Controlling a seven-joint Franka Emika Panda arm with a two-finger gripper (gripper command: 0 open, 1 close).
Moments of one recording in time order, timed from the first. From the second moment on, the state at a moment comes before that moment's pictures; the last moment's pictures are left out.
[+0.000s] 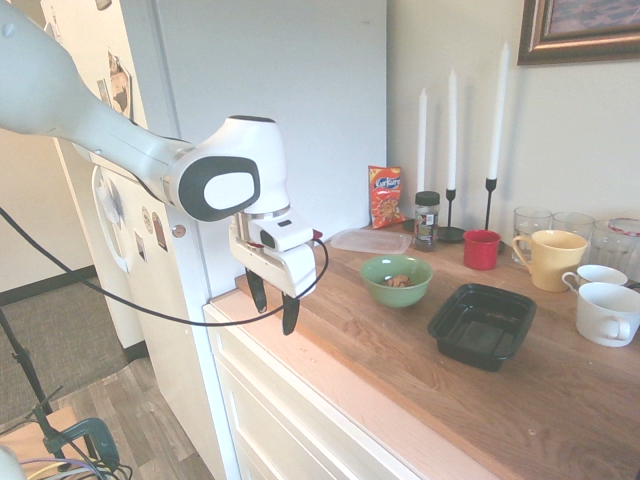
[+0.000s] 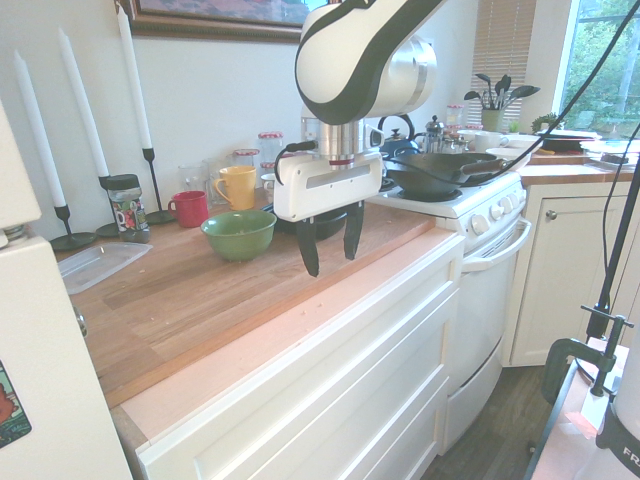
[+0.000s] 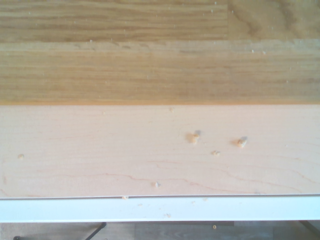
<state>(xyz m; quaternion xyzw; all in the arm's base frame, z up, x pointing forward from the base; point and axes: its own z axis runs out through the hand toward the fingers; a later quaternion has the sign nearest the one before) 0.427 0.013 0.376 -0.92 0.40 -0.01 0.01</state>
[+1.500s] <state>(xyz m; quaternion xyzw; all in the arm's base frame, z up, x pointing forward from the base) 0.670 0.114 0.362 -0.91 0.31 -0.20 -0.19</state>
